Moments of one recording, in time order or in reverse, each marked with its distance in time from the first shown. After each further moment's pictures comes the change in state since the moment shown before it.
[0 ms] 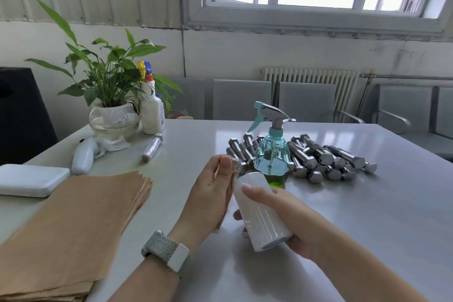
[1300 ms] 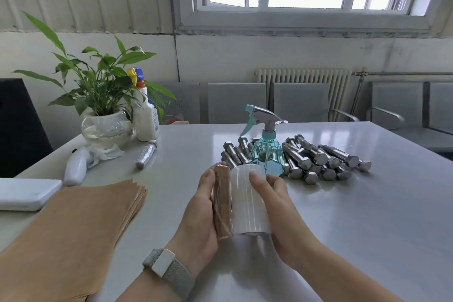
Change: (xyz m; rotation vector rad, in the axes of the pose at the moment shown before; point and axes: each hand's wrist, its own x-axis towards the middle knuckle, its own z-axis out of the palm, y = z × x) left_hand -0.005 0.003 0.017 -0.881 -0.058 -0.513; right_hand 0.011 0.017 0.011 0.099 0.321 -0.233
